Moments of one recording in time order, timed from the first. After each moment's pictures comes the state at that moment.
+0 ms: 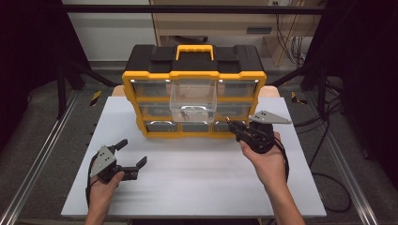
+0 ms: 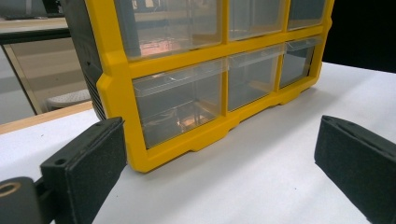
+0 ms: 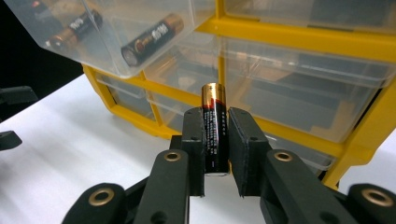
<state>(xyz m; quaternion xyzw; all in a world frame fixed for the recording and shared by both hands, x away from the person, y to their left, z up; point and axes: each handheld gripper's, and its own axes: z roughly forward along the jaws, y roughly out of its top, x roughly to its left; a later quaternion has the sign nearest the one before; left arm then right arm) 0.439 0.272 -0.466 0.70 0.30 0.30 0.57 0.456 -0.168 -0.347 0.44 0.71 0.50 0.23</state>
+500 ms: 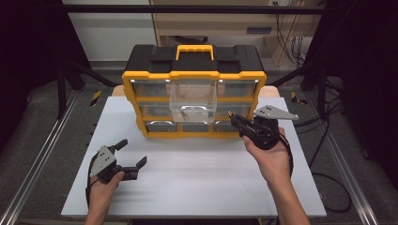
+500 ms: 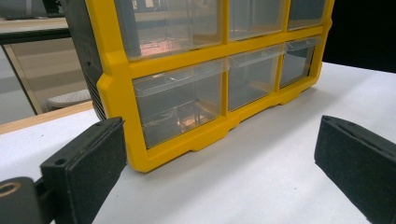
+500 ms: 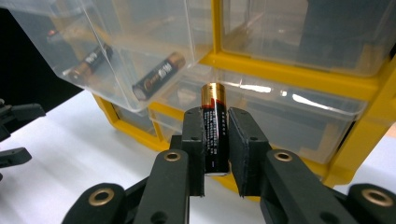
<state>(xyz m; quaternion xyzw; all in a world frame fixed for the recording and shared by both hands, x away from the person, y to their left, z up) 0.438 0.273 -0.466 0.70 0.30 0.30 0.57 0.453 -0.172 -0.325 0.43 0.70 0.51 0.24</state>
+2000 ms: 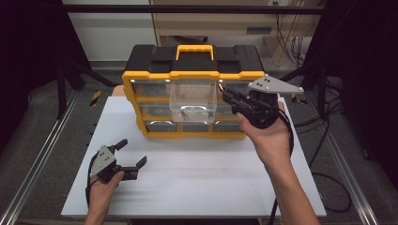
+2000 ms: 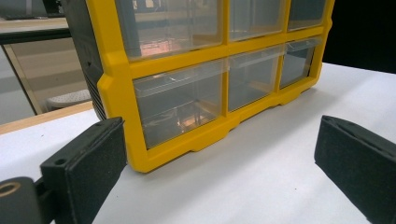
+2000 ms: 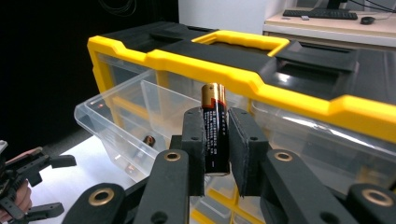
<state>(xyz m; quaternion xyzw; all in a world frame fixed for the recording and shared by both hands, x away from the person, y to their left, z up) 0.439 0.273 -0.466 0.70 0.30 0.30 0.57 0.452 -0.145 -0.243 0.37 0.70 0.55 0.27</state>
